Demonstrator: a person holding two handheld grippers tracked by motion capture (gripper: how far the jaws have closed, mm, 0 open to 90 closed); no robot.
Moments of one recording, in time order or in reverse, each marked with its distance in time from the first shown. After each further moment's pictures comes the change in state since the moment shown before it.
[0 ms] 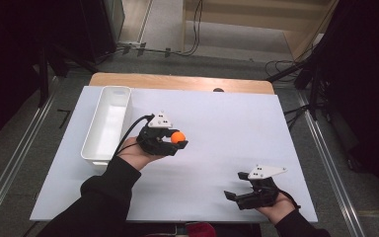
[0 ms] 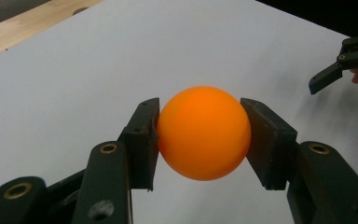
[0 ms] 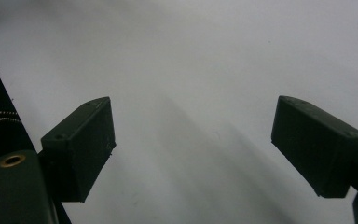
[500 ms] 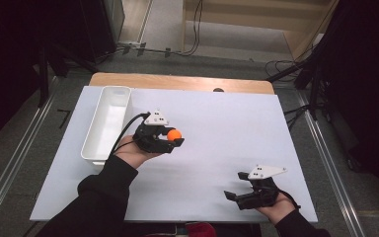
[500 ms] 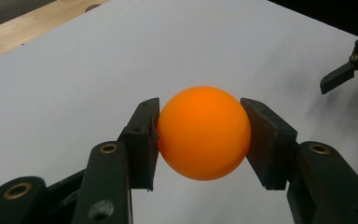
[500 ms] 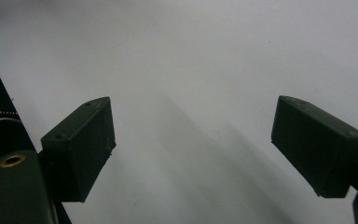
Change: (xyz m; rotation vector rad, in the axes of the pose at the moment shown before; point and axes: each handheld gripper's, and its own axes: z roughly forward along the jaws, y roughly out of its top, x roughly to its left) left arm 0.009 -0.001 -0.006 0.007 0.023 -0.014; right arm 0.000 0.000 0.000 0.000 0.000 0.000
